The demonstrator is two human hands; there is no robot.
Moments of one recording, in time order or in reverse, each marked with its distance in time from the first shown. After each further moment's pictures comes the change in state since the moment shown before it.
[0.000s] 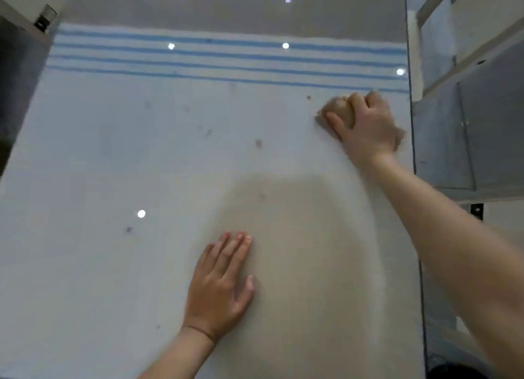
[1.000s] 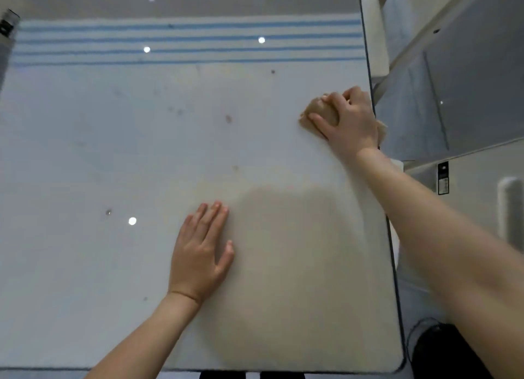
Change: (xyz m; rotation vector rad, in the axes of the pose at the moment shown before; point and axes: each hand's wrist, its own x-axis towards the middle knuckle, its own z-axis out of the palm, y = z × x) left_hand -0.001 -0.002 0.003 0.047 0.035 0.036; right_hand -0.062 0.030 -0.022 0.059 0.018 -0.010
